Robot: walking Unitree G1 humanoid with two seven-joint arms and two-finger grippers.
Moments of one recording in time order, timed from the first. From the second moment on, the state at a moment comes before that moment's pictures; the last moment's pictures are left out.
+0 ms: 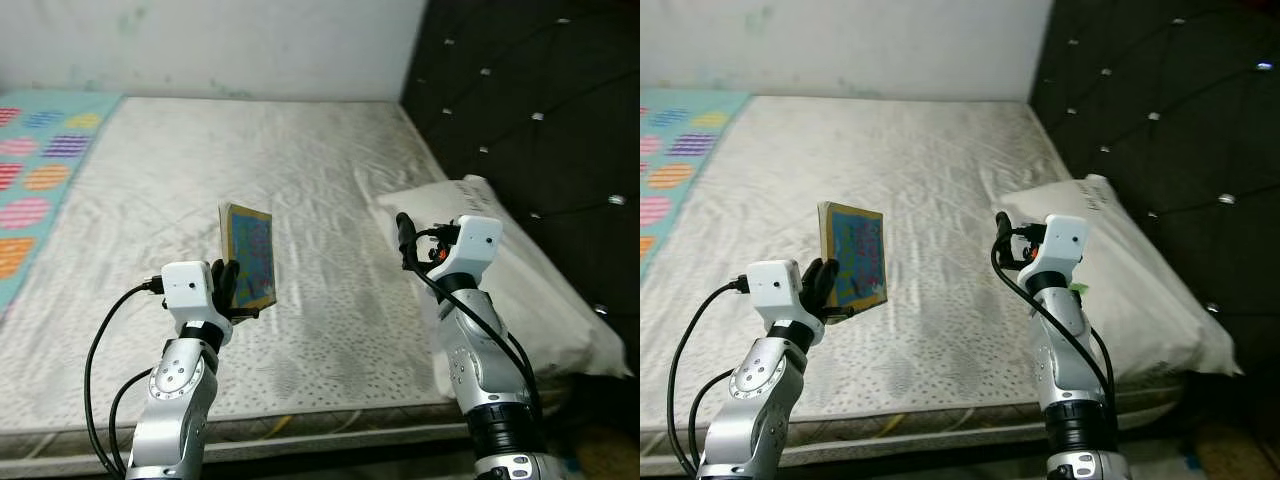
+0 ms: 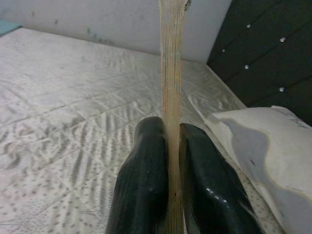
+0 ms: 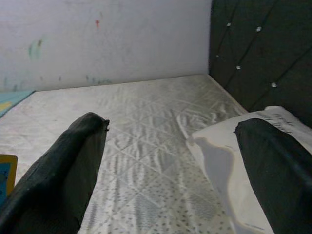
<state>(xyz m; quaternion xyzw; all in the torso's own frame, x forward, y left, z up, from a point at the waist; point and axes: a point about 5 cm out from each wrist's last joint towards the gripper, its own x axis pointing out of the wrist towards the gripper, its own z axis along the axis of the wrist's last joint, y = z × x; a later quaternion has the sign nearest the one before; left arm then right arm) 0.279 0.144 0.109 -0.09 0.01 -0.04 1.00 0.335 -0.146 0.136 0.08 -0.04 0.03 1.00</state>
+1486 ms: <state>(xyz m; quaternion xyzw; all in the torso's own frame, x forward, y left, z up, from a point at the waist) 0.278 0.135 0.109 -0.11 0.01 -0.07 0.99 0.337 -0.146 0.135 0.08 -0.04 0.03 1.00</state>
